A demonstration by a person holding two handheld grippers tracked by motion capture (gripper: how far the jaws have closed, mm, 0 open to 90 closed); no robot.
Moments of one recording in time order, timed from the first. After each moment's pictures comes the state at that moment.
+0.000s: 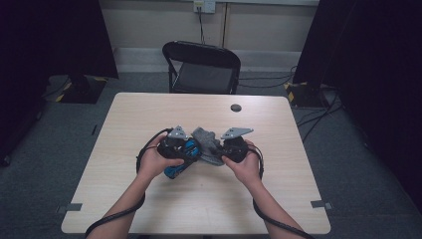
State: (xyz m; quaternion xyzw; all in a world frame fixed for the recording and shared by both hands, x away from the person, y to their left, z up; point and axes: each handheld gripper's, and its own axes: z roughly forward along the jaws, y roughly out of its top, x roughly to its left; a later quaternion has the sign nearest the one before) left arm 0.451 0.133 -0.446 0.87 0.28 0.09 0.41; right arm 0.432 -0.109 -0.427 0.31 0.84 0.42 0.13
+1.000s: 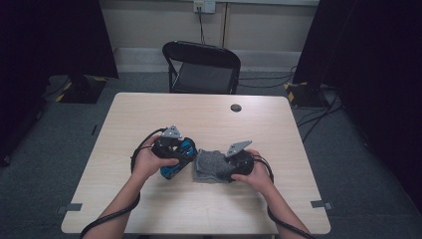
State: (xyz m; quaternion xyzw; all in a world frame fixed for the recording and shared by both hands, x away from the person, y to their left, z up) left arm 0.450 0.148 -0.444 0.86 0.28 0.07 0.42; right arm 0.436 -0.138 -0.488 0.21 0.91 0.35 0.08
